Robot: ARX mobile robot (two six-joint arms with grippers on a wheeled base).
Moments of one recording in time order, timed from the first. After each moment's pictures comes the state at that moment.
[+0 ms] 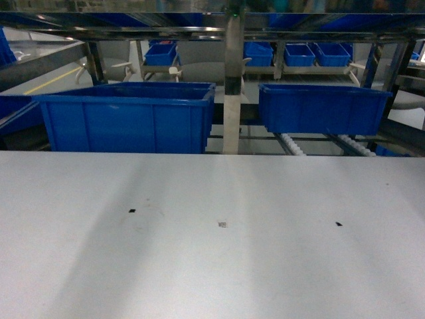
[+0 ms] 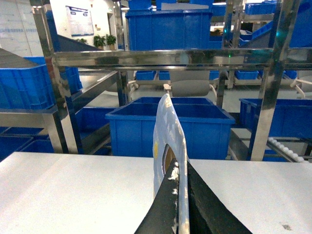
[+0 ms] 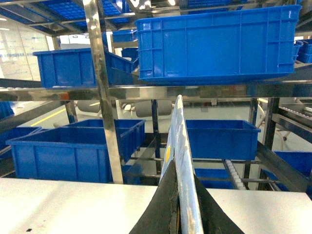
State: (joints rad) left arm -0.17 0.36 0.21 0.21 -0.28 0.05; right arm -0.32 0.55 0.35 0.39 -0.44 0.18
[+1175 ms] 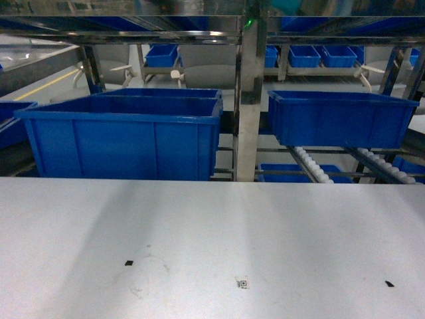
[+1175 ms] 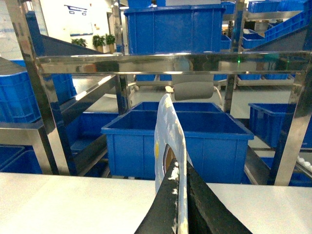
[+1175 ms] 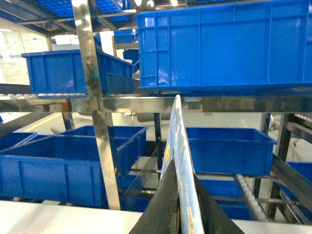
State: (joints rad) left arm -0.17 0.36 0.21 0.21 -0.28 0.05; right arm -0.32 0.56 0.34 0.40 -0.44 0.18
